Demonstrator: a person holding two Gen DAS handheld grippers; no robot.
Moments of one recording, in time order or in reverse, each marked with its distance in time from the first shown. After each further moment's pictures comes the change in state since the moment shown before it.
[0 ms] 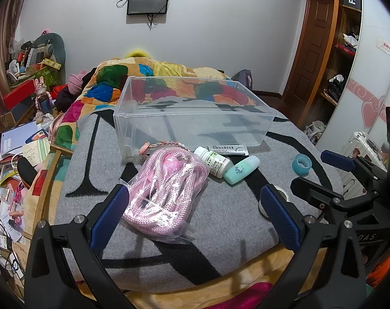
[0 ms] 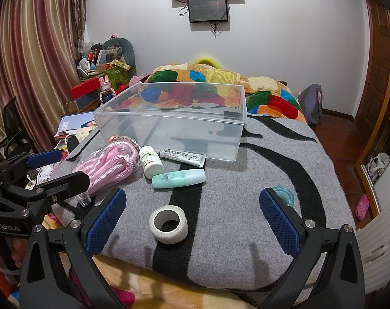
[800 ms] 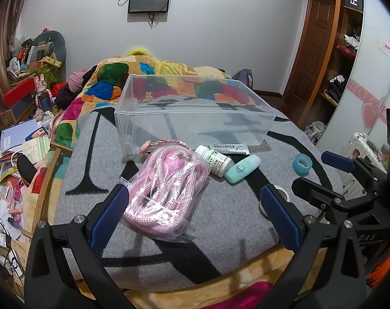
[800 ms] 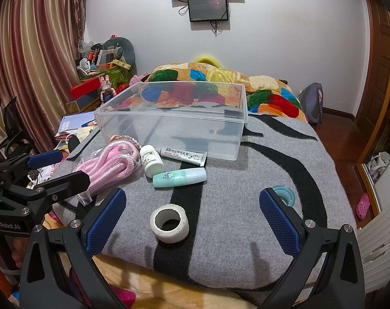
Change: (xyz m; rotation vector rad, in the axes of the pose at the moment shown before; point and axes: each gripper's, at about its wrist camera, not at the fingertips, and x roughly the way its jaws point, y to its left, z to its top) left arm 0.000 0.002 -0.001 -0.012 0.010 -0.004; right arm -0.002 0.002 -0.001 0.002 0.002 0.003
